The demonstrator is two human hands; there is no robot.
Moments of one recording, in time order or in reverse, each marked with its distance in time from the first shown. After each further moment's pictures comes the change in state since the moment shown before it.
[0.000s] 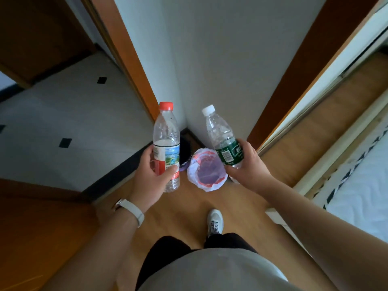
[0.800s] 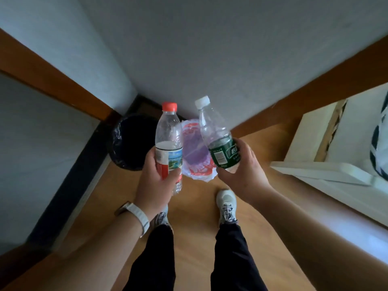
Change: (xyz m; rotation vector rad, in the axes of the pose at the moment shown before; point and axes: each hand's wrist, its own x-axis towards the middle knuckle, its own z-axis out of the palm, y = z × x) left_hand 0.255 -0.237 0.103 0.103 -0.458 -0.128; right_hand 0.135 0.145 0.203 0.015 0.195 0.492
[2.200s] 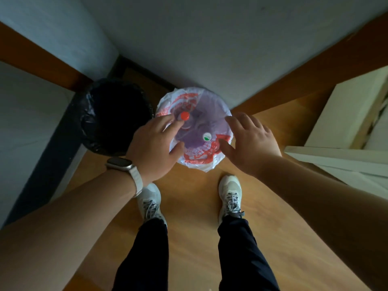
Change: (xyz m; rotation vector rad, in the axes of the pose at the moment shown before) left_hand 0.114 -0.088 0.056 0.950 -0.157 0.565; right_hand 0.099 0.107 0.066 -0.655 -0.080 -0.248
